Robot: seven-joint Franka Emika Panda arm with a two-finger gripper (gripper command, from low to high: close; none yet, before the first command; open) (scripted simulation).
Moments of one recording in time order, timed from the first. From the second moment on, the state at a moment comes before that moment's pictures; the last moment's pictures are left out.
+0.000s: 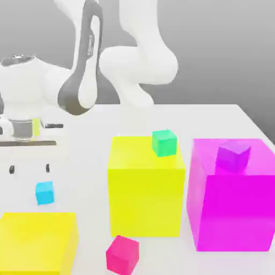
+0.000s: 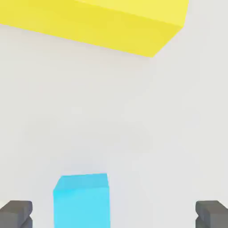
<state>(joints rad) -0.39 0.02 -0.44 -2.82 -0.01 2.86 -0.25</state>
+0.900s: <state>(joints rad) -0.52 0.16 -0.24 -2.80 0.27 2.96 -0.47</state>
